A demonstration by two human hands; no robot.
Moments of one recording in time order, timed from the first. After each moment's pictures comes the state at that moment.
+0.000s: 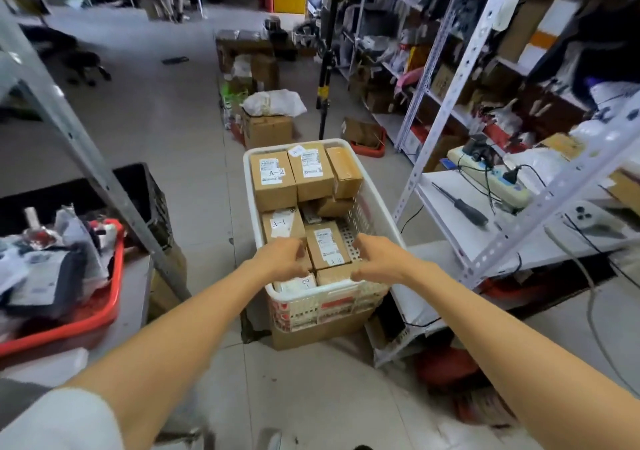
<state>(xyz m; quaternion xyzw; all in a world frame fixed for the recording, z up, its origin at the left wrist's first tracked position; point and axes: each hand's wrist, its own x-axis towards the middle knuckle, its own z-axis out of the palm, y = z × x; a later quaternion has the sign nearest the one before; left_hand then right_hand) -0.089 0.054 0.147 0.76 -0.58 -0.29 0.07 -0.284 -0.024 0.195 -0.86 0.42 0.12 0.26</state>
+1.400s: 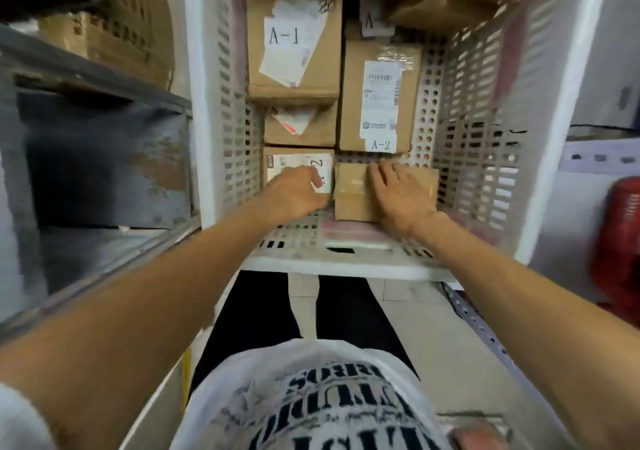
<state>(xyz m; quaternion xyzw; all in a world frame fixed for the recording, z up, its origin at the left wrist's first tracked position) -0.062 -0.112 -0.143 0.77 -0.27 -0.57 0.03 -0.225 -0.239 -0.167 -0.88 0.18 0.42 0.14</state>
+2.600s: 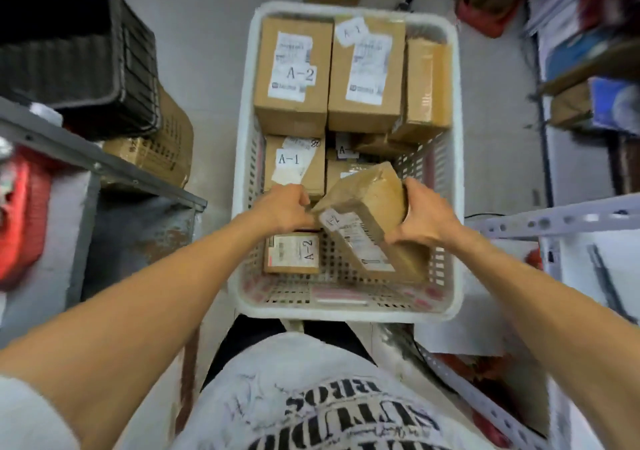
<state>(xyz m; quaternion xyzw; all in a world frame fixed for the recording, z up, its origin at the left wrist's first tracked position) -0.002 -0.147 -0.007 0.80 -0.34 -0.48 0.10 -0.198 -0.319 -0.001 -0.86 0.37 0.22 0.28</state>
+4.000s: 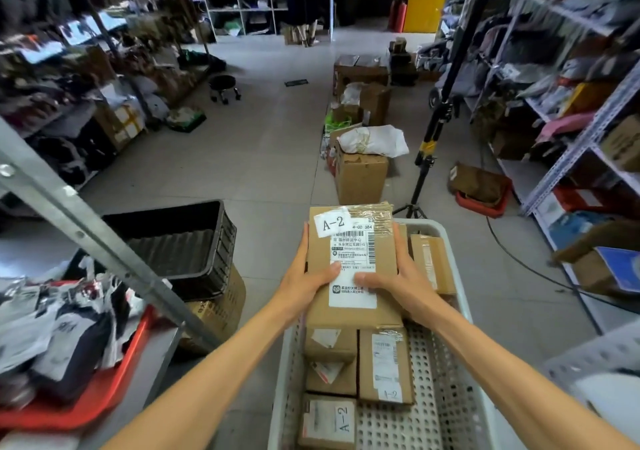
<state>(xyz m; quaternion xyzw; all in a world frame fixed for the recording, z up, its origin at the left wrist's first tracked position) 0.044 -0.153 0.150 0.67 -0.24 -0.39 0.59 -0.093 -0.302 0.155 -0.72 0.24 -0.12 0.64</state>
